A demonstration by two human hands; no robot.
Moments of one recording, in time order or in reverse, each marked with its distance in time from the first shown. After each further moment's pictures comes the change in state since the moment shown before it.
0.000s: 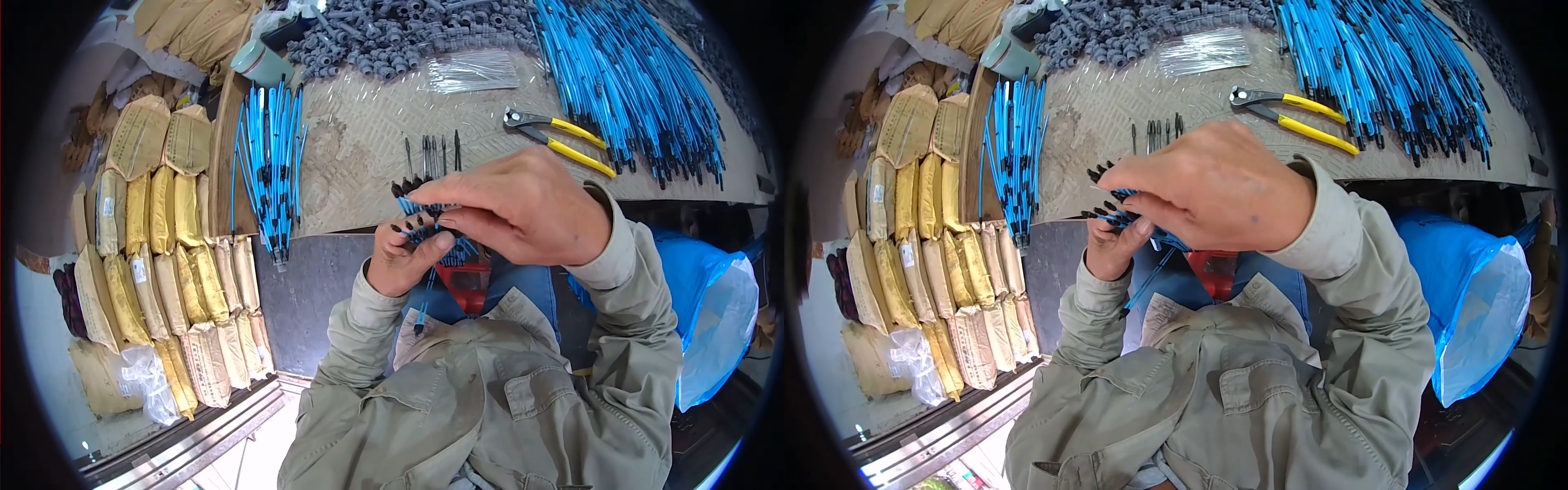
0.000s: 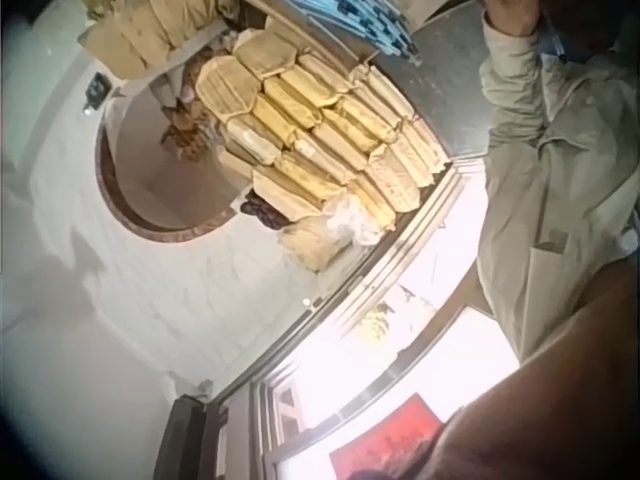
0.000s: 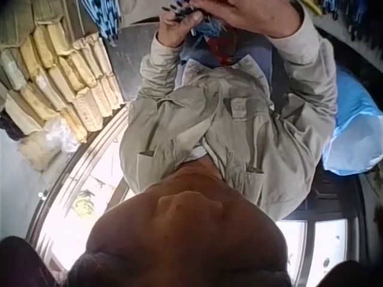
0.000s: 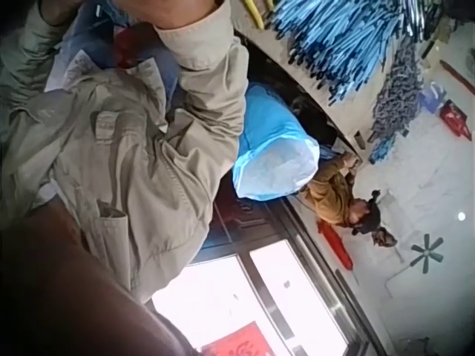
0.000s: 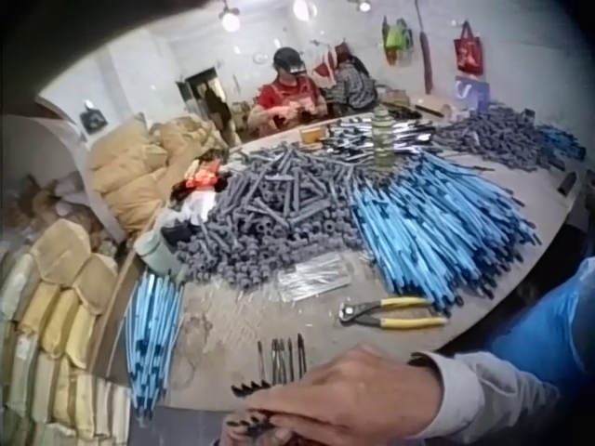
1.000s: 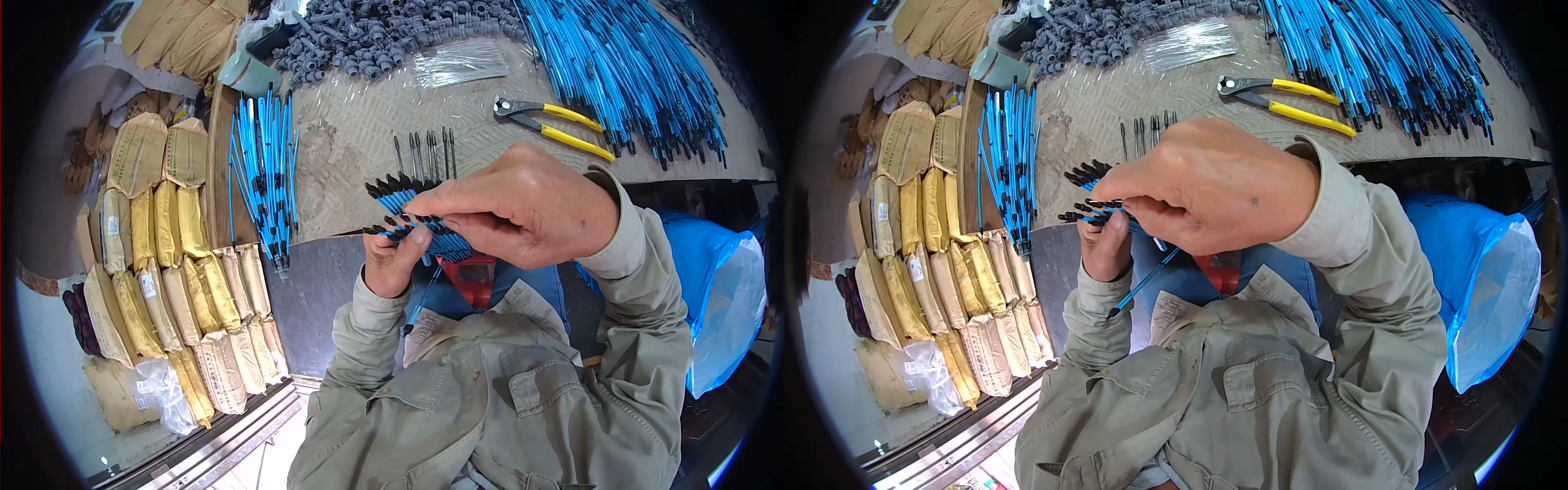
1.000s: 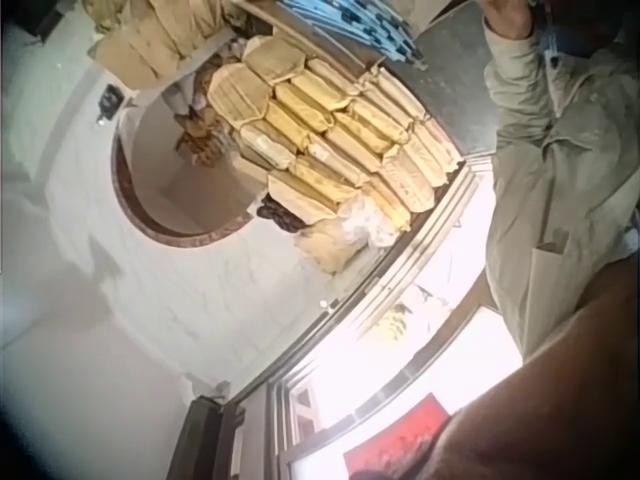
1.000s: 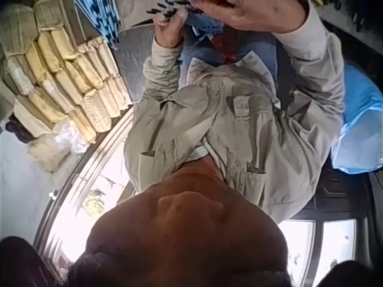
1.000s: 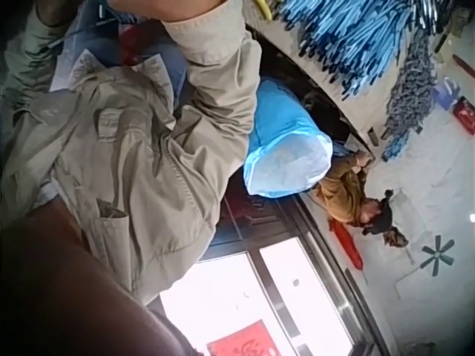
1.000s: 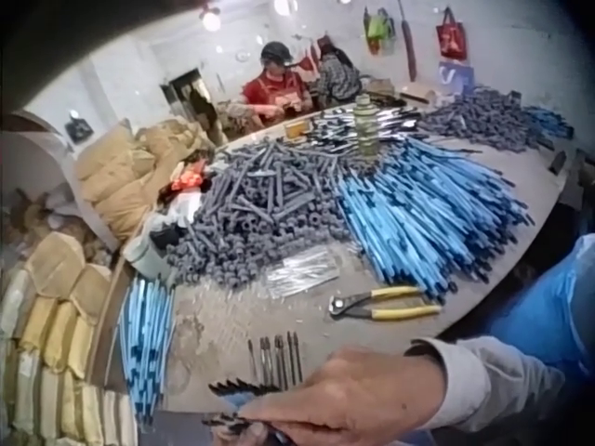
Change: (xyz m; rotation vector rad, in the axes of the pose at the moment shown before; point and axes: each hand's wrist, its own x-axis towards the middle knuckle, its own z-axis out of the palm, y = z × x) left_hand 0.002 -0.005 0.006 -0.089 0.150 0.075; right_hand -0.004 0.002 -0.011 0.215 -0.070 -0.007
